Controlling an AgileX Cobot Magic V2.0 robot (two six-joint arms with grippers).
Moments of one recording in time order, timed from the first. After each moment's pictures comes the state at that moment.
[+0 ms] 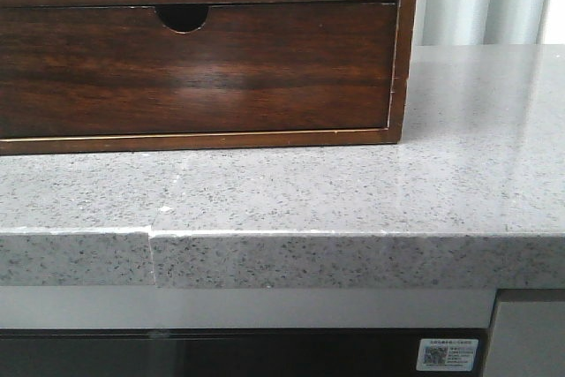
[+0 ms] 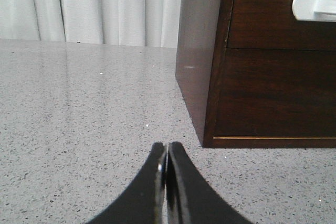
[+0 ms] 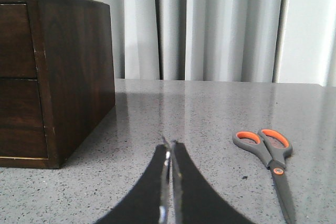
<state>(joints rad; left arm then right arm) -0.09 0.00 -0.01 0.02 0.09 -0.08 0.01 -0.01 0.01 -0.04 -0.05 0.00</state>
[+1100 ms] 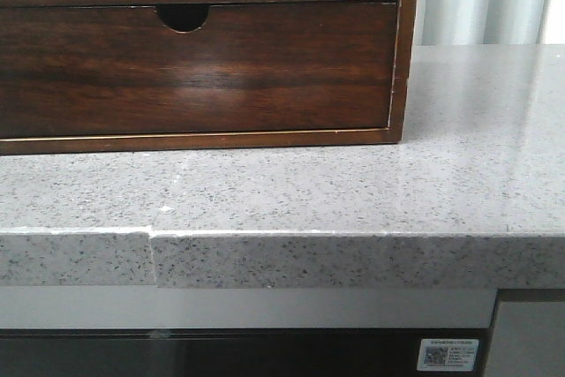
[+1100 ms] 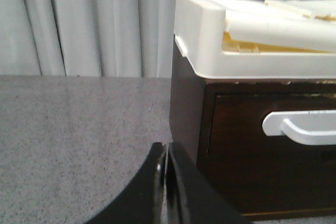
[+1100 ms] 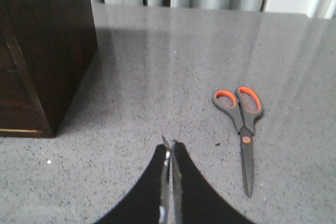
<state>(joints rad) -0.09 0.34 -0.60 -0.01 0.41 -0.03 0.01 0.39 -0.61 -0.06 0.60 0.00</state>
